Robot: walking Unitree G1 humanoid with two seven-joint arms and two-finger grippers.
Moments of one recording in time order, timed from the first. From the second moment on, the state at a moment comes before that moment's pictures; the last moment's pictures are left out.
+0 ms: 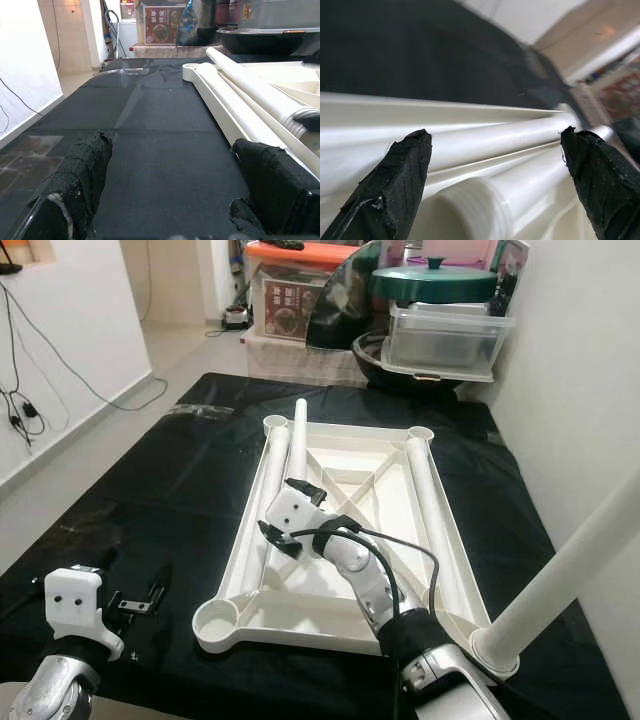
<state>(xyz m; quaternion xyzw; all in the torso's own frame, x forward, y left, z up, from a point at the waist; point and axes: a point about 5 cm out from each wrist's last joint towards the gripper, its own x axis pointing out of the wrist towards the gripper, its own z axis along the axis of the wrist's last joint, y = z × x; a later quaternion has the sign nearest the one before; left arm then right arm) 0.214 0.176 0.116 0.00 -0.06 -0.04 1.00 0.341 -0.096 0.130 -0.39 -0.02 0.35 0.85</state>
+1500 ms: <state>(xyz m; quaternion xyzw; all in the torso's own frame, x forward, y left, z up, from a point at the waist) 0.221 0.175 0.116 0.00 -0.06 -0.04 1.00 0.376 -0.093 0.142 -0.52 0.00 0.31 0.80</state>
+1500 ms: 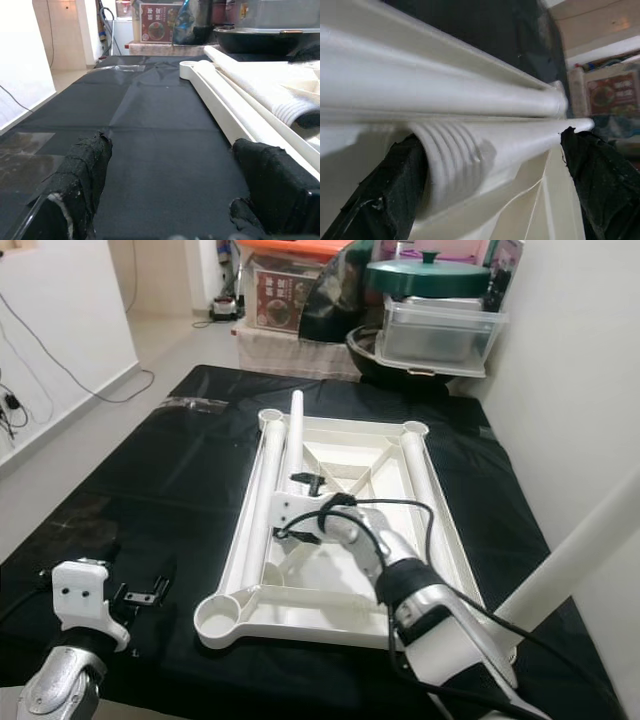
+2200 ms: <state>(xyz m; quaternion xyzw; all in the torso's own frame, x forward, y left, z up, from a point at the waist) 0.222 0.175 0.114 0.00 -0.06 -0.04 1.00 0.359 -0.066 0.129 -0.42 -0.05 0.28 0.86</state>
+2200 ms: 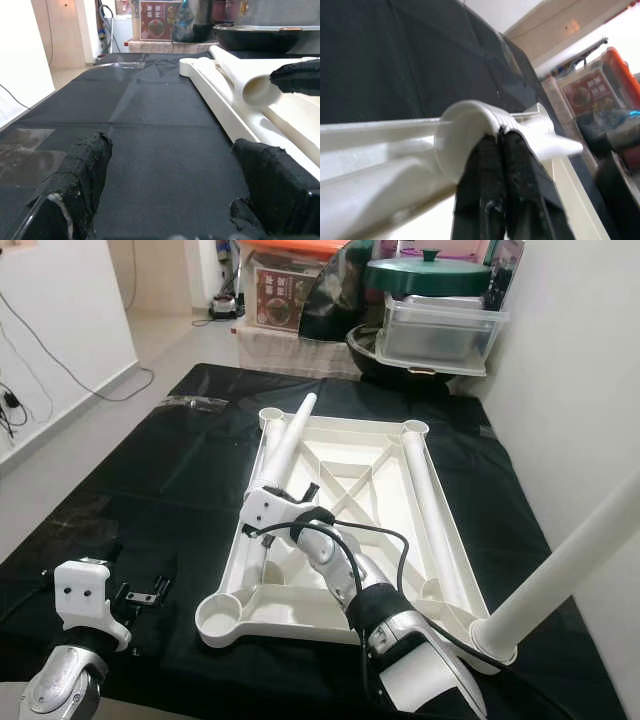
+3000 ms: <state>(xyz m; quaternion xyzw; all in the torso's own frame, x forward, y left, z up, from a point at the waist) 0.222 0.174 0.112 0.00 -0.06 -0.04 1.00 0.359 -0.070 0.122 -0.21 0.02 0.24 0.95</state>
